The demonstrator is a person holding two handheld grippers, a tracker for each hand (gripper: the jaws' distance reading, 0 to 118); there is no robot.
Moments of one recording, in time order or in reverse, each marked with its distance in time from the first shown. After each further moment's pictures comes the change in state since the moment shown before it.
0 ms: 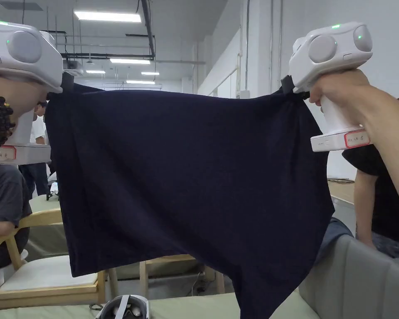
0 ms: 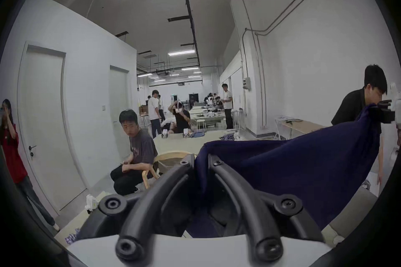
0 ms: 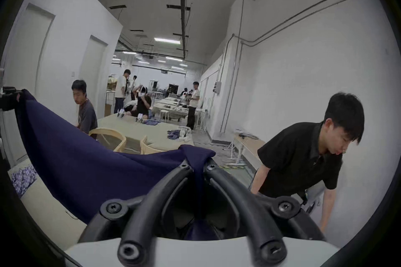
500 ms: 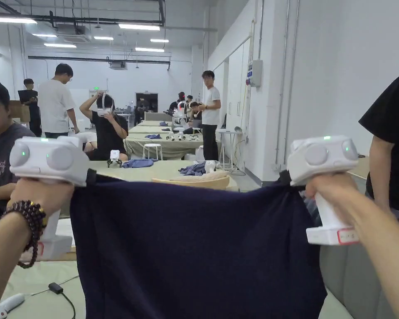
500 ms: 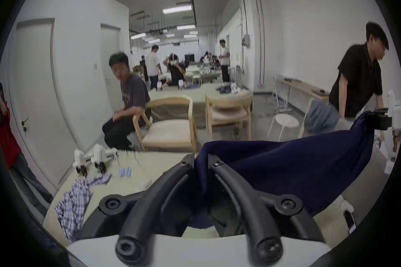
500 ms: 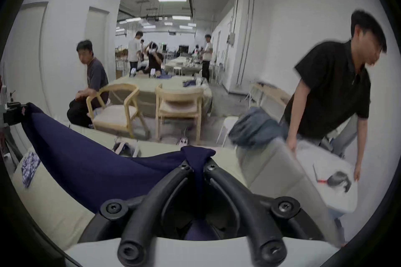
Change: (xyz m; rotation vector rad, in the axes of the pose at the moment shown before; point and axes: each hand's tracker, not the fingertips) left arm 0.004 -0.237 -0.030 -0.373 -0.041 0.003; right arm -0.064 -0.242 -0.054 -0.383 0.131 -0.068
